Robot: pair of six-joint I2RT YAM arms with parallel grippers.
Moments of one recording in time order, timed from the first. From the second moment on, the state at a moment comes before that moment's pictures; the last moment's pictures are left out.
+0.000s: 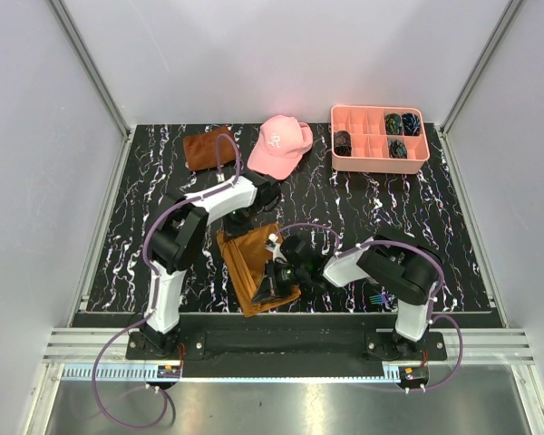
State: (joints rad) left arm -0.62 2.07 1.55 -1.23 -0.53 -1.03; right arm 0.97 1.87 0.68 0.53 -0.57 1.03
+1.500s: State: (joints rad) left arm -0.68 1.96 1.40 -0.86 -0.49 -0.86; right arm 0.58 2.01 1.22 -0.11 -0.62 0.74
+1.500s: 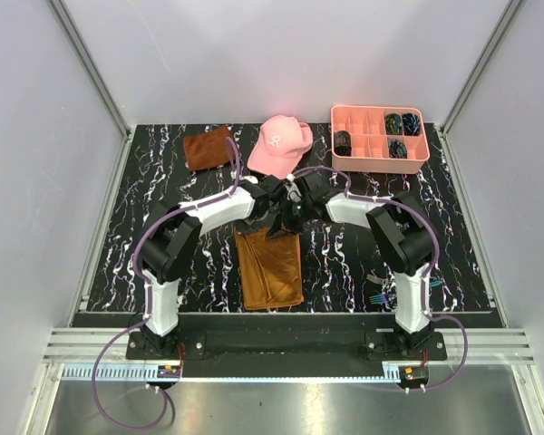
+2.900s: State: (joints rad) left arm -0.77 1.93 1.35 -0.74 -0.38 -0.79; right arm 0.58 2.25 1.48 -0.23 -0.67 0.76
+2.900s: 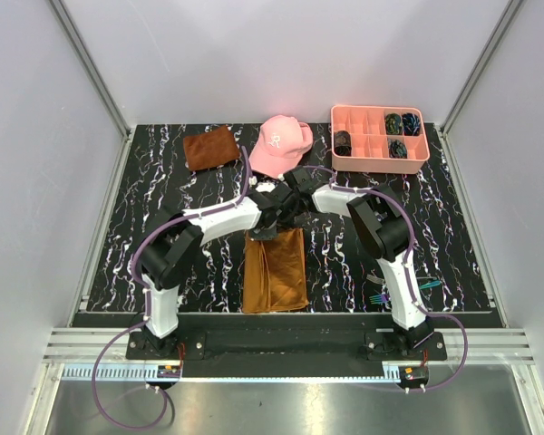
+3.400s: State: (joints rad) left arm -0.77 1.96 1.36 -0.73 -0.37 -0.79; right arm 0.57 2.25 1.48 -0.23 -0.68 0.76
